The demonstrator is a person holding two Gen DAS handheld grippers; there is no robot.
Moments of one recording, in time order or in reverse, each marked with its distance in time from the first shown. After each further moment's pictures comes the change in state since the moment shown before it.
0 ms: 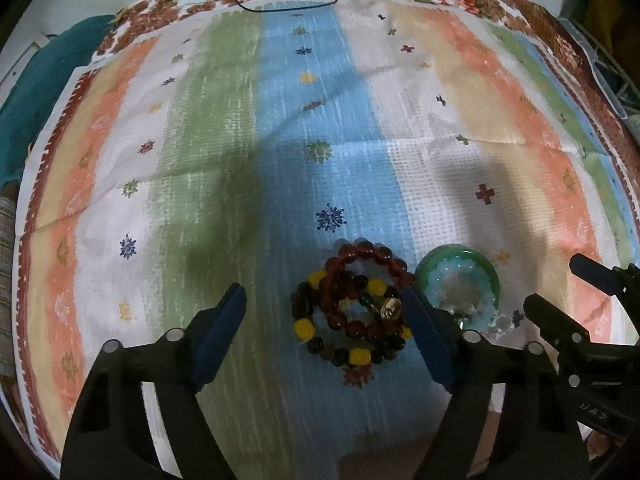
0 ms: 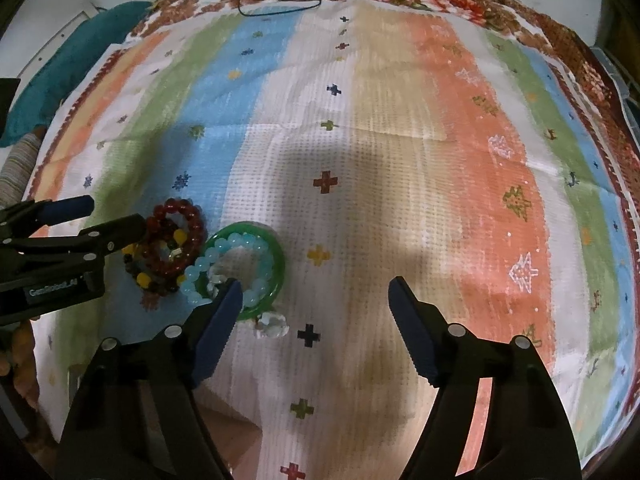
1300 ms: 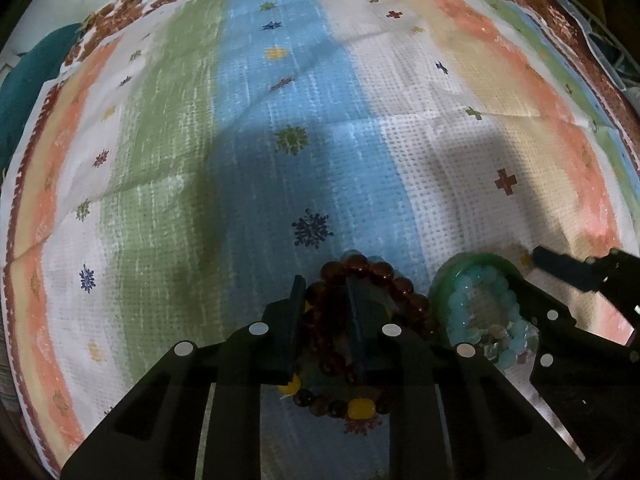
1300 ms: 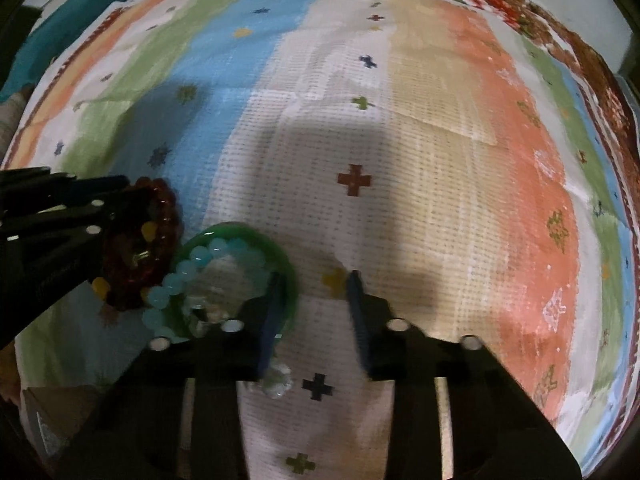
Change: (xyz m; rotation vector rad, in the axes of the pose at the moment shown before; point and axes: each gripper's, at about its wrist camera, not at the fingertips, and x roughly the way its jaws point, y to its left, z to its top) left arm 0.046 -0.010 0.013 0.073 0.048 -0.013; right arm 0.051 0.022 0.015 -0.110 0.063 -0.036
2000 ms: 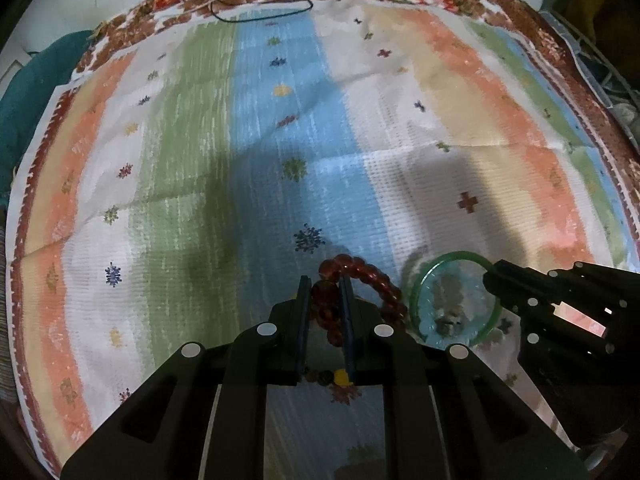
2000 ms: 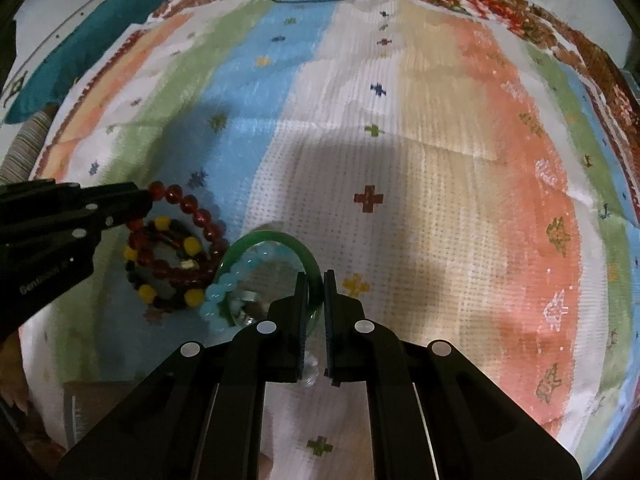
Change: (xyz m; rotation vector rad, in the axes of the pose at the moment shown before) left arm -0.050 -0.002 -0.003 -0.021 -0.070 -0.029; right arm -0.031 -0.003 0.000 0.027 -0.058 0.088
